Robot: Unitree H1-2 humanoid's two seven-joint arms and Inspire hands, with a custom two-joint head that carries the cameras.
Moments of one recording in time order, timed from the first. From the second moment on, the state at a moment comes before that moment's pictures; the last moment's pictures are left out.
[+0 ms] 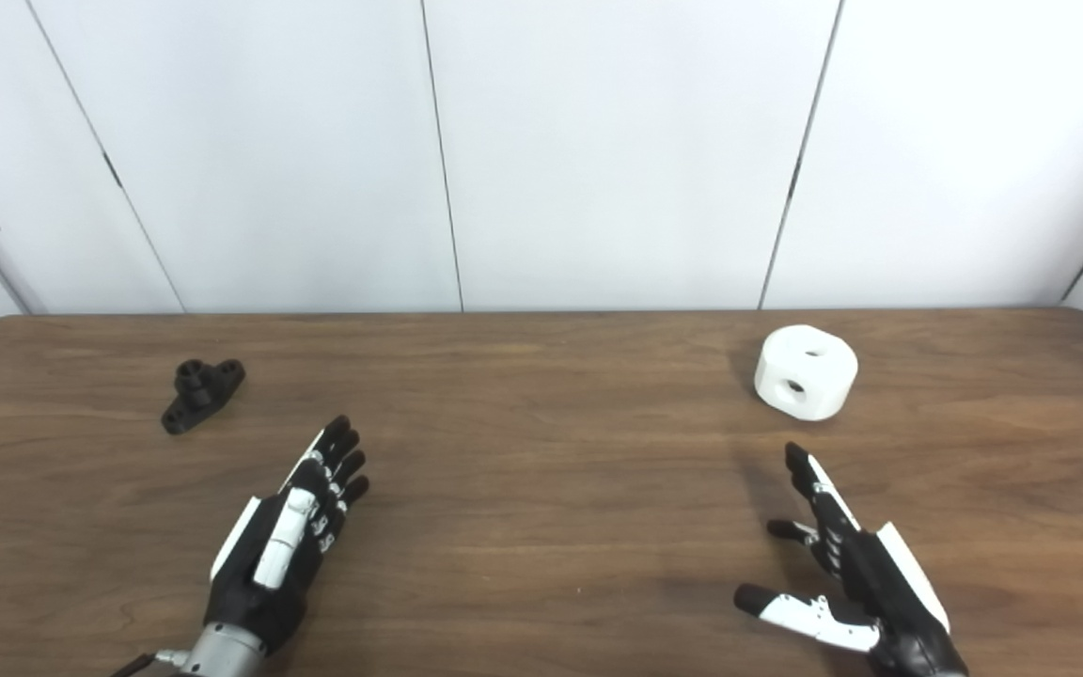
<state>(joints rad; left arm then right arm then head) 0.07 0.08 0.04 -0.20 -0.23 0.13 -0.15 0.14 -0.33 -0.01 -0.25 0.00 0.03 0.16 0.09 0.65</state>
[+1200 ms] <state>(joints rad) -0.10 0.27 0.07 -0.61 0.14 0.06 -0.18 0.12 -0.29 0.00 -0.18 -0.04 -0.06 0.15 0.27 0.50</state>
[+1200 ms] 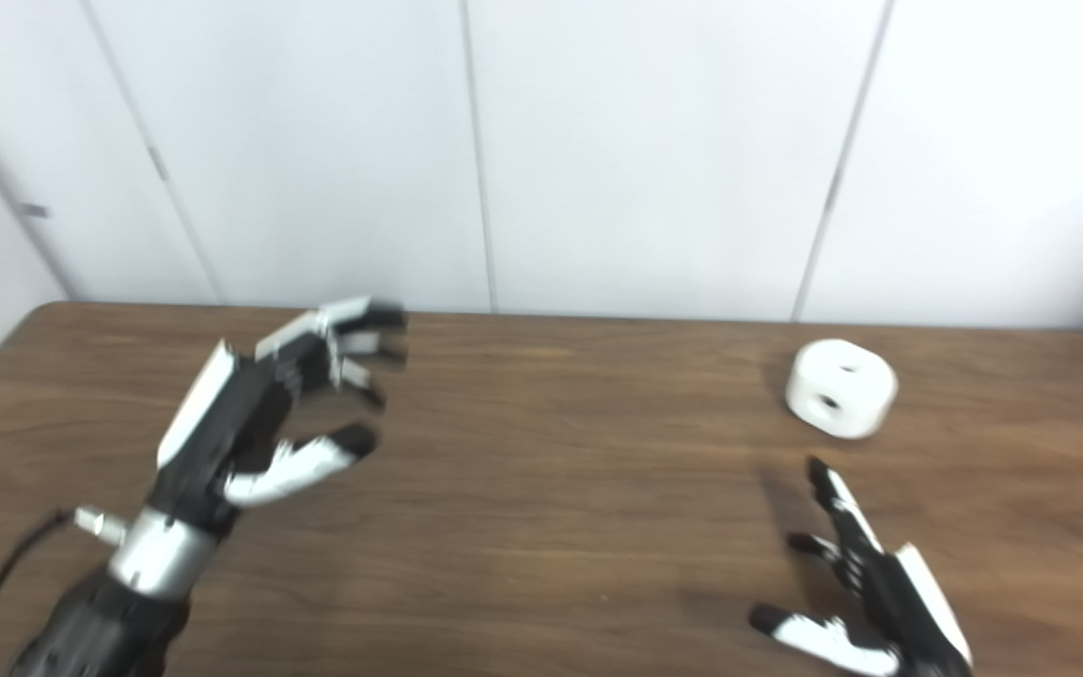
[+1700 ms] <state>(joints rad) -0.11 0.40 0.21 -0.61 0.79 0.11 -0.20 0.12 -0.30 -0.01 -0.15 0.03 -0.08 0.16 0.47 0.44</state>
